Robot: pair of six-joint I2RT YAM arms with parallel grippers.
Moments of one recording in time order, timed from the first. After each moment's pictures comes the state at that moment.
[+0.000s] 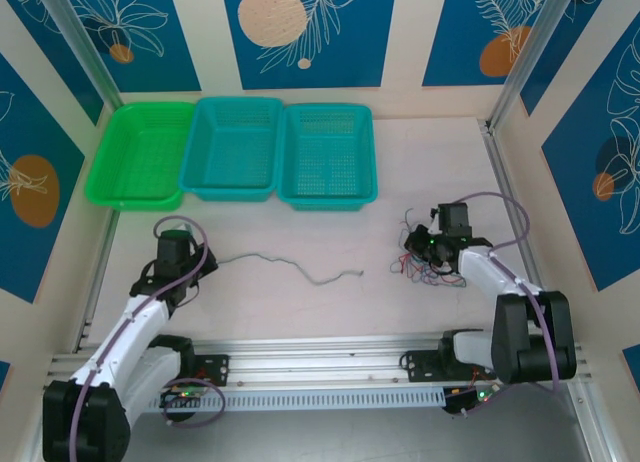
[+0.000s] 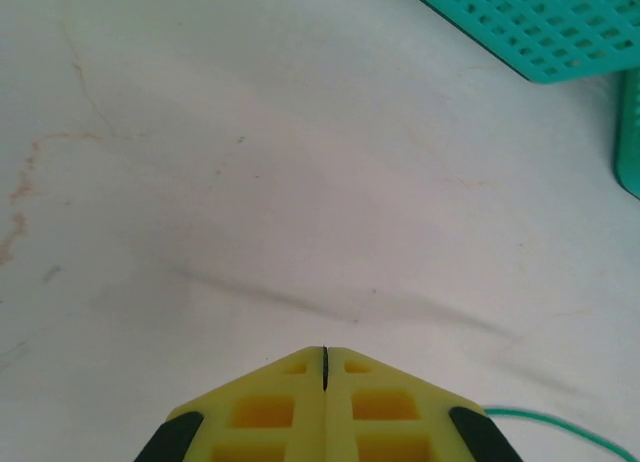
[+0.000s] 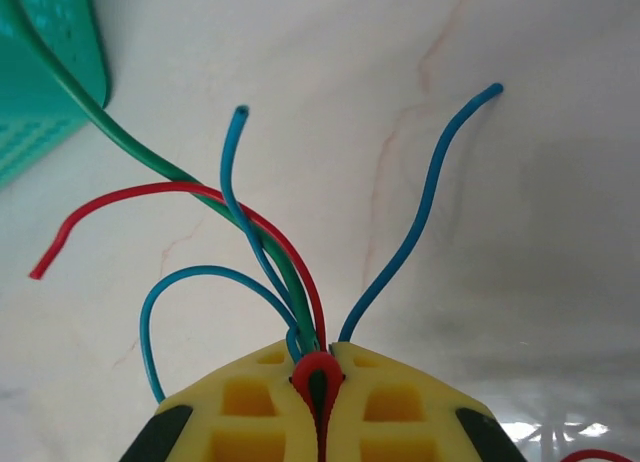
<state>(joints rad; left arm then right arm) -0.13 0.84 0.40 -0.35 0.02 -0.61 0.05 1.23 0.56 -0.31 -0.30 0.58</state>
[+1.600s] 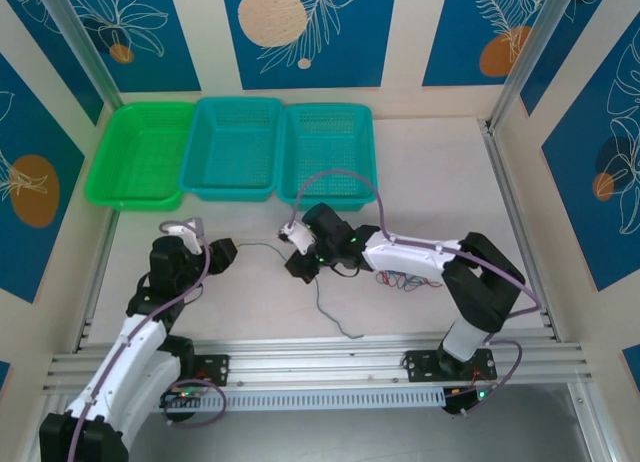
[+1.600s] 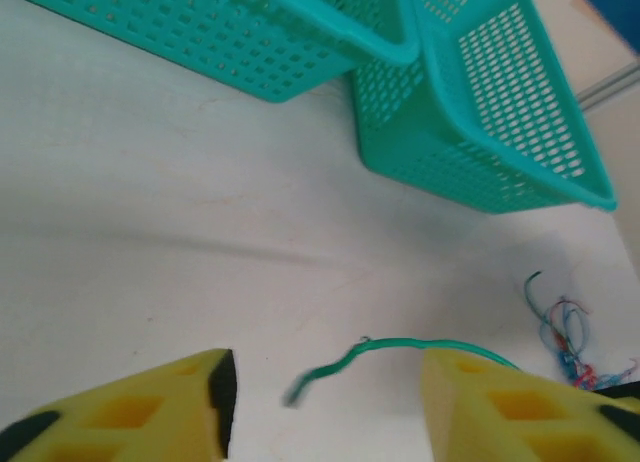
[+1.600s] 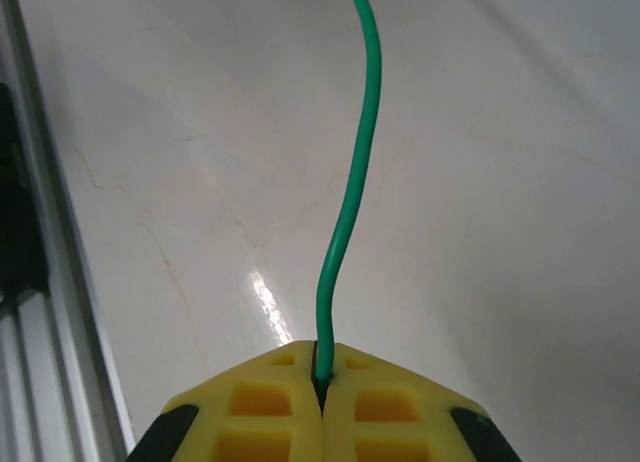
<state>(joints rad) -0.17 0.65 0.34 -0.17 0.31 -0.57 0.88 1.63 1.00 -0.21 -0.39 0.09</state>
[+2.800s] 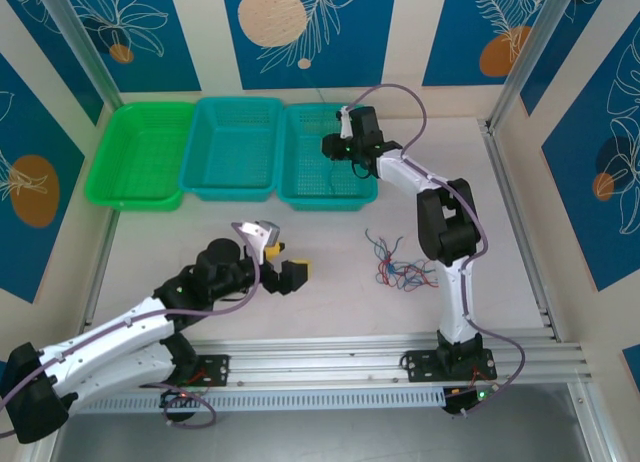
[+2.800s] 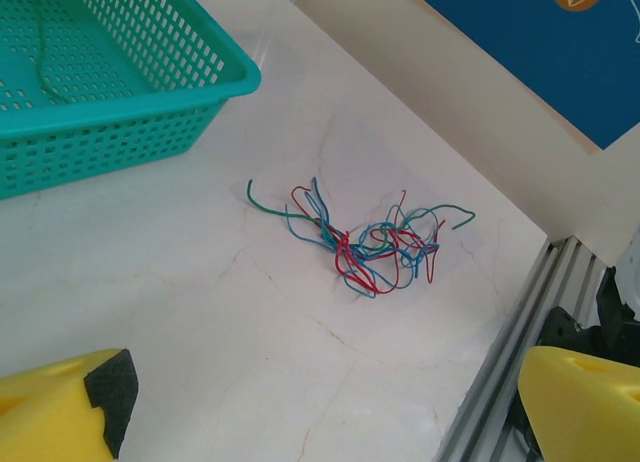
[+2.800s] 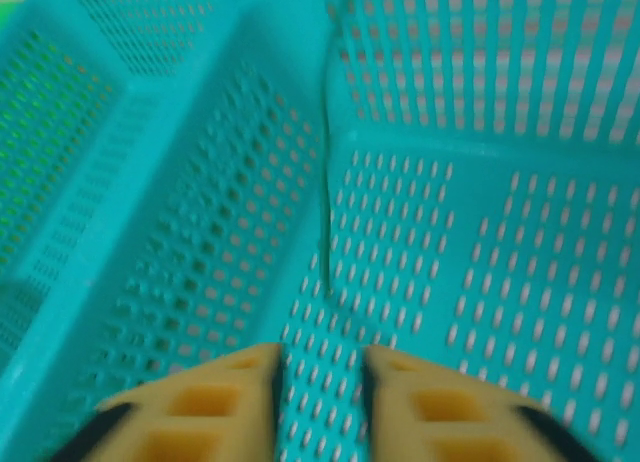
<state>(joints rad) -0.87 0.84 0.53 -0.02 0.12 -0.43 0.38 2.17 1.75 -0.20 -0.23 0.31</state>
